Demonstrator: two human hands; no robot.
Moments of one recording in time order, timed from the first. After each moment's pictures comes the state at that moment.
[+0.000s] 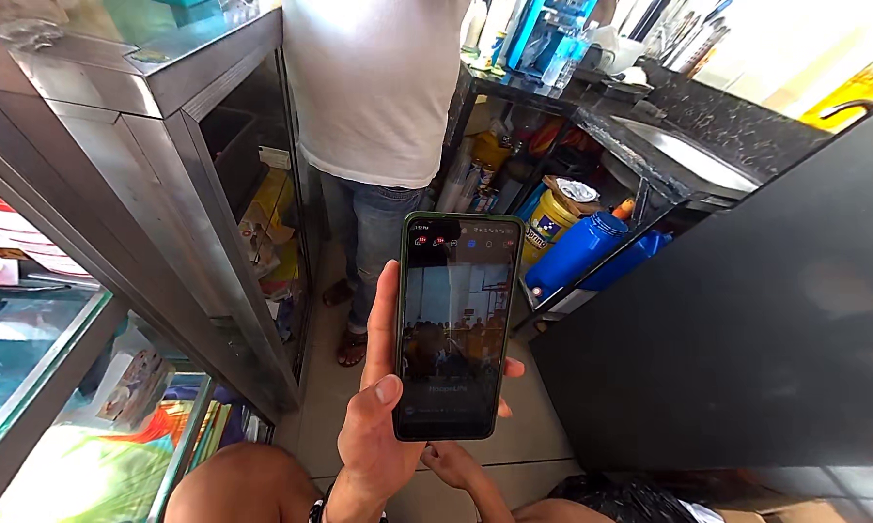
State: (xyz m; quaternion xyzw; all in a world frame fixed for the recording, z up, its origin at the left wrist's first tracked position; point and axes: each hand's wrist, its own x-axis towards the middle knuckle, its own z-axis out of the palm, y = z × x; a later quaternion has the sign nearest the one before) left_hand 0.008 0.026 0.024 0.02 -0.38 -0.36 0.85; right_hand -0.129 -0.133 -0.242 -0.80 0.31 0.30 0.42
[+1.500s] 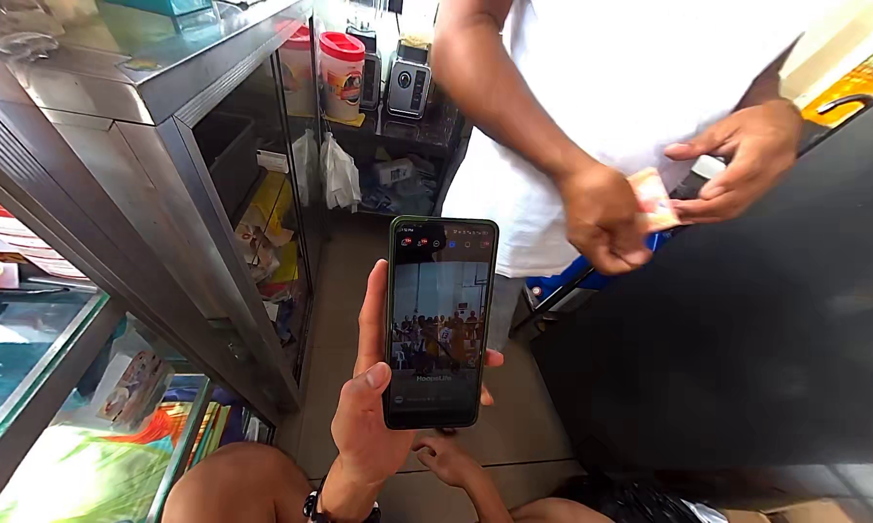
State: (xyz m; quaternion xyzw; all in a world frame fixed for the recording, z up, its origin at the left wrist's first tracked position) left_hand 0.011 0.021 0.018 0.05 -0.36 -0.36 0.86; right_hand -0.128 -0.134 -0.234 -0.82 0.28 0.30 0.41
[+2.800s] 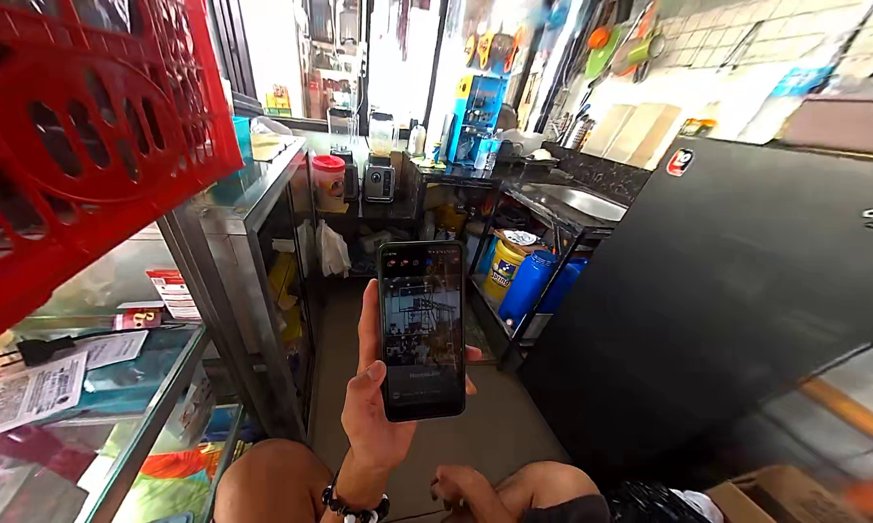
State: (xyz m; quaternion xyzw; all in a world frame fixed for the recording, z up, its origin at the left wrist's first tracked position) left_hand -0.066 0.071 0.091 0.00 -0.44 -0.37 0.82; right_hand -0.168 -0.101 -0.196 -0.82 0.29 0.38 0.31
